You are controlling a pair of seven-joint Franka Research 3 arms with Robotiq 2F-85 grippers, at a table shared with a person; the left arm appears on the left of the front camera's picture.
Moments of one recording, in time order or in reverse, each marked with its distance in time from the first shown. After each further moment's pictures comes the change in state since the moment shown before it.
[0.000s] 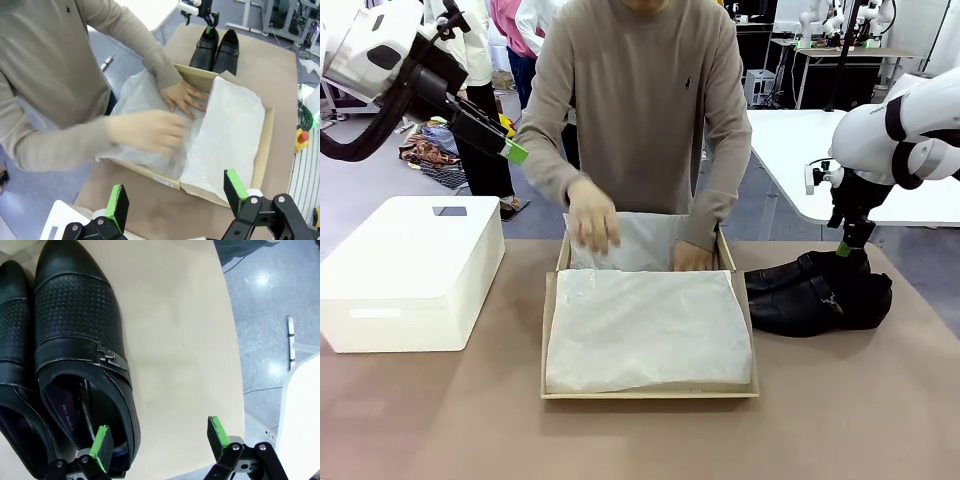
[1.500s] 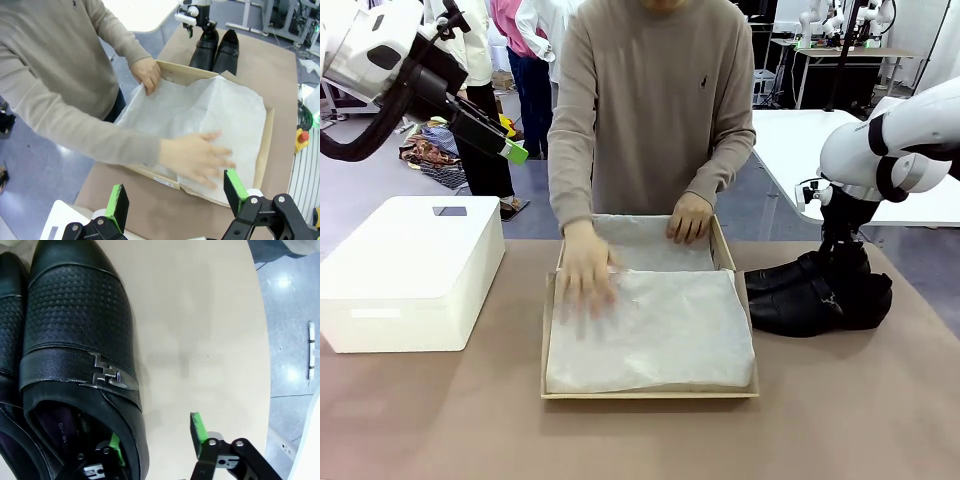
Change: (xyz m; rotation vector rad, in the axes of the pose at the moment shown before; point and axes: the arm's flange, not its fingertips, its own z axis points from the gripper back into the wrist) left arm 0.000 0.000 0.000 0.000 0.000 0.000; right arm 0.003 -0.005 -0.042 0.106 0.006 0.013
